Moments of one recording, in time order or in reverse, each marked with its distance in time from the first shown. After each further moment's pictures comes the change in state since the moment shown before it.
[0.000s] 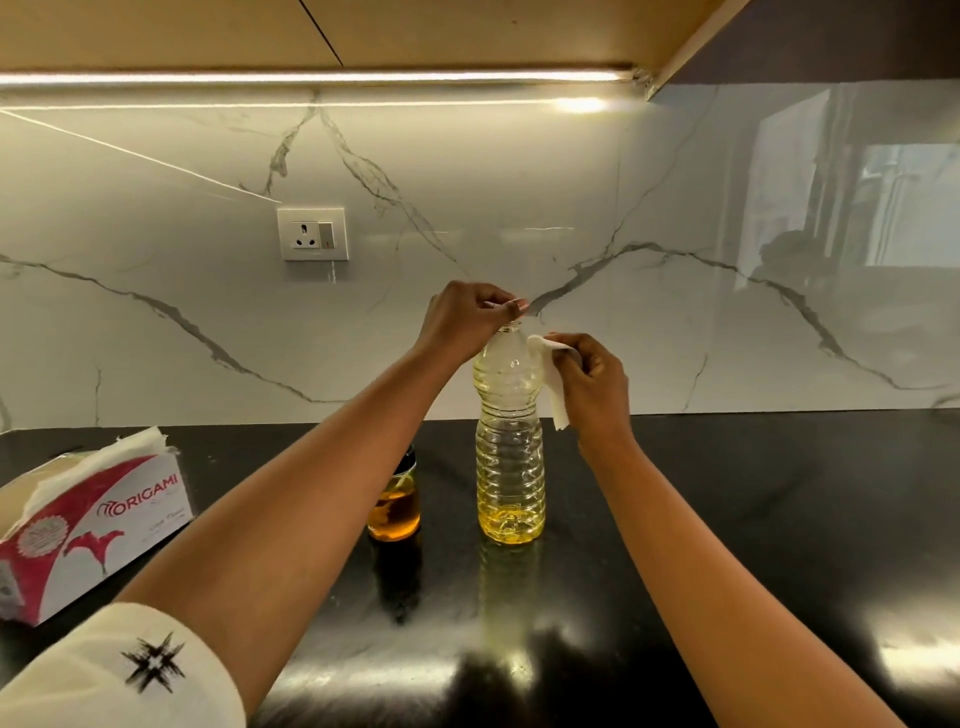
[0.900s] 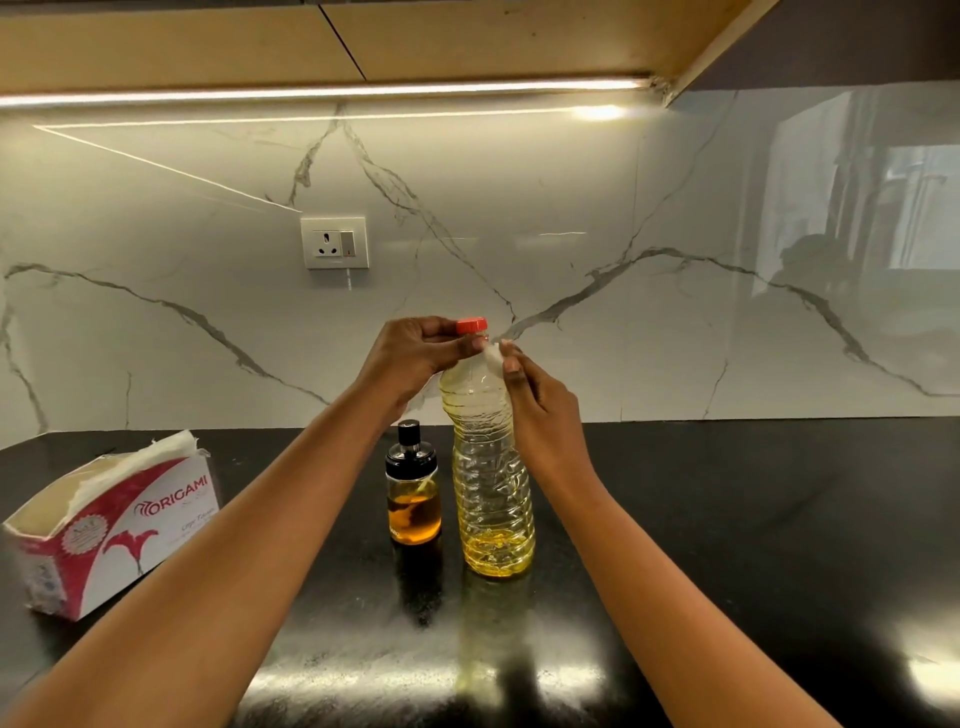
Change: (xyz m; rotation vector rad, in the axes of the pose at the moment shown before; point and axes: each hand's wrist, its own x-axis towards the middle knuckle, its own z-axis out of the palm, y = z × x) left_hand -0.049 -0.031 -0.051 -0.458 -0.054 -0.159; right_hand -0.052 -0.036 0.040 0.074 -0.227 -0.067
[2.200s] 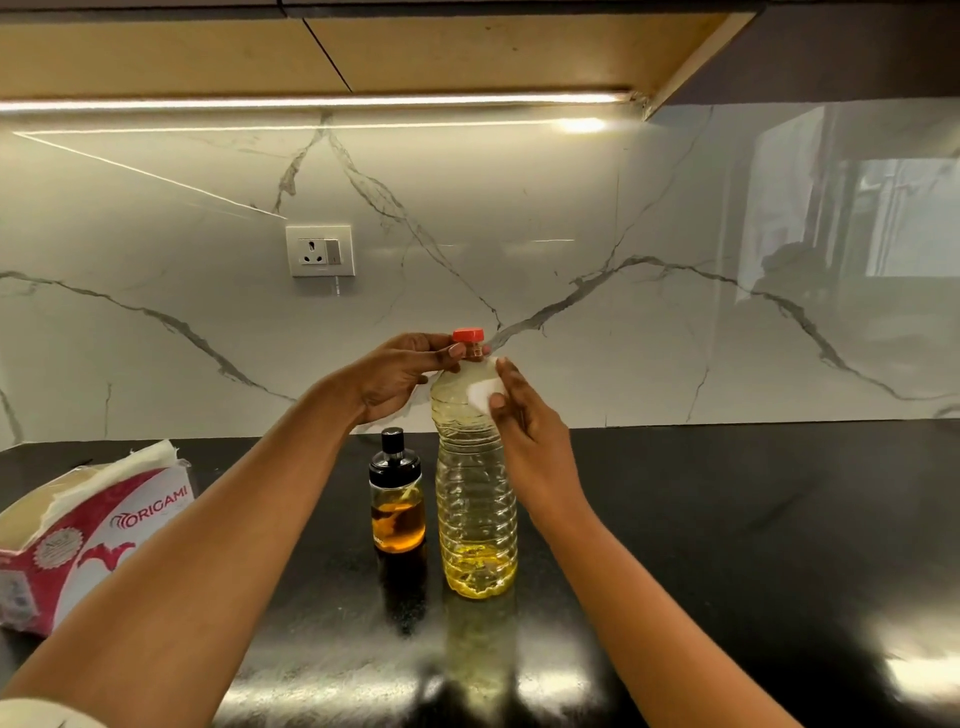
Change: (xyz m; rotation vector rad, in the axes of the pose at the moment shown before) left_hand 0.009 0.003 -0.008 -0.103 -0.421 -0.144; right_hand -0.013 0.014 -0.008 0.076 -0.027 0.016
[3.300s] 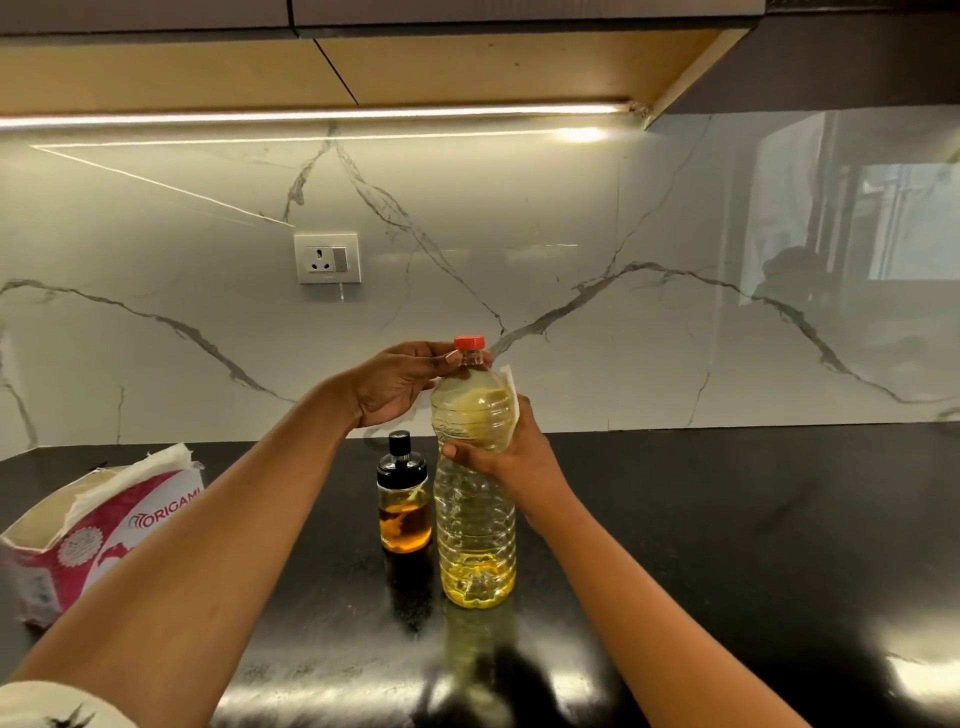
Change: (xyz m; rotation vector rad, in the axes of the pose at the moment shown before) left_hand -0.008 0.002 -0.004 -0.133 -0.090 0.056; right_hand 0.005 0.018 0.005 -0.058 -0.169 0.196
